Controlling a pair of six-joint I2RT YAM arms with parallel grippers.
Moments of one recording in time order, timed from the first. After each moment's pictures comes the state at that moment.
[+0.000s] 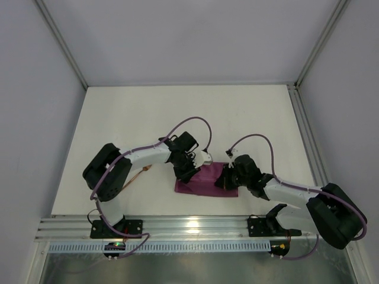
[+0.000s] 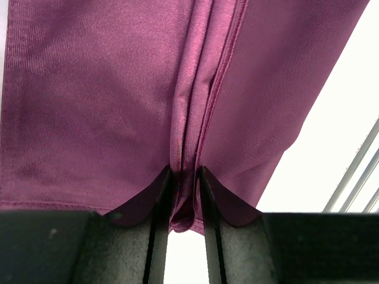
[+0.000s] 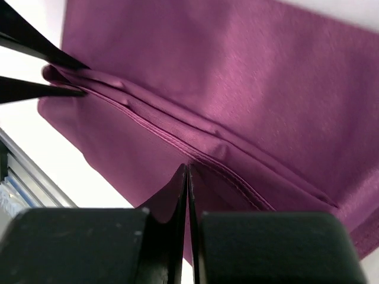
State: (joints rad) left arm -0.80 1.79 1.11 -0.61 0.39 0.43; right arm 0.63 1.17 0.31 0.15 -0.26 0.57
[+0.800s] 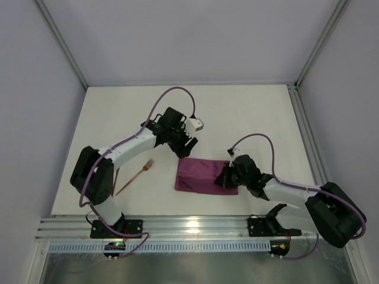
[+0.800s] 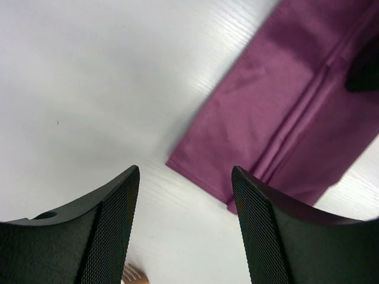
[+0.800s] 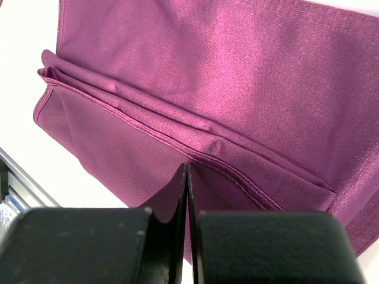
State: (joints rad) left arm -0.64 1.64 1.22 -0.54 0.28 0.30; right arm 0.63 1.19 0.28 0.19 -0.20 0.62
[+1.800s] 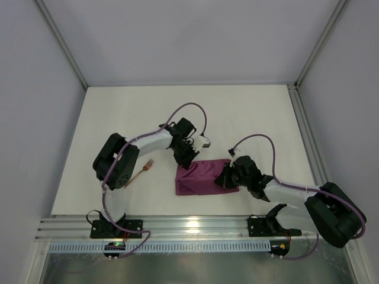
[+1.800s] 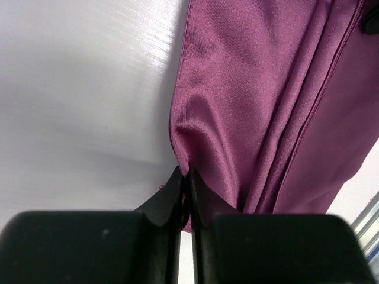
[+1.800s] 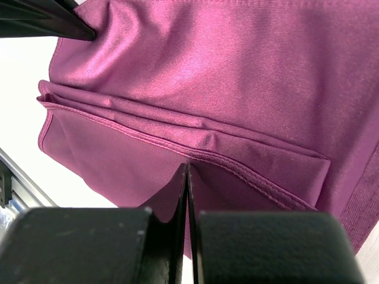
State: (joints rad) left arm -0.68 1.94 1.31 -0.65 0.40 0.39; right arm 0.63 1.19 0.26 0.24 -0.19 0.63
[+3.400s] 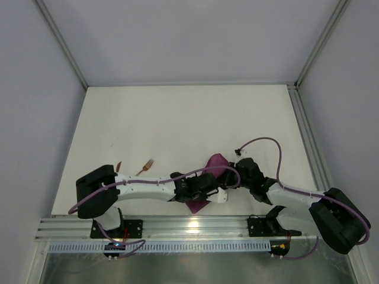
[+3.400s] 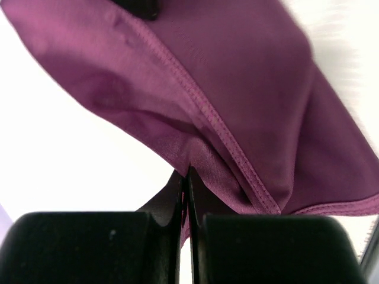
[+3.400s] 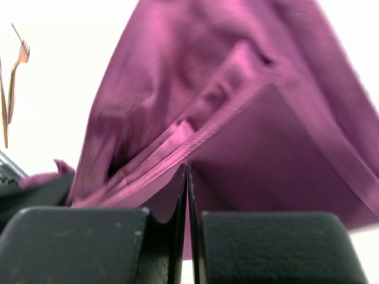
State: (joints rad) left arm -1.31 1.62 0.96 -0.40 -0.31 0.55; right arm 0.63 1.12 0.20 0.28 -0.12 0.81
